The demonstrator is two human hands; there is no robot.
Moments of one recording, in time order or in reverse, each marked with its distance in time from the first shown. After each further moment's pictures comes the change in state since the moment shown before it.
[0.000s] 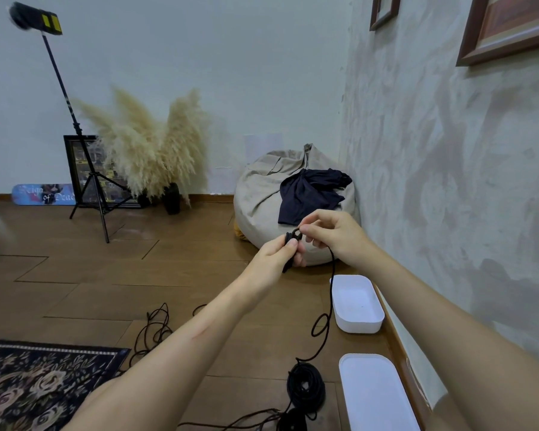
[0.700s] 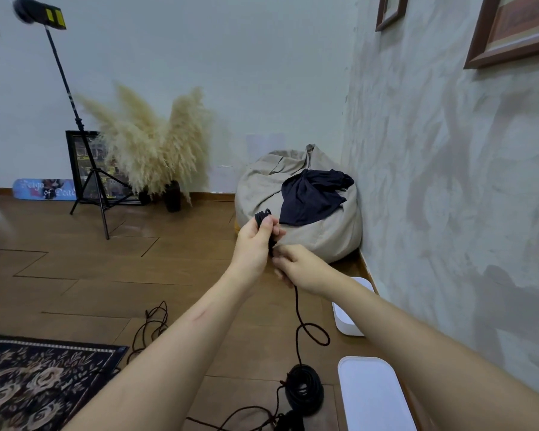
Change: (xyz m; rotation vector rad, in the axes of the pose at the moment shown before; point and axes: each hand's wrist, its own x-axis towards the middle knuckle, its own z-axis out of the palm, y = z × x) left_hand 0.028 -0.004 -0.014 -0.222 0.389 0.002; right_hand -0.004 0.005 0.071 -0.127 -0.250 0.181
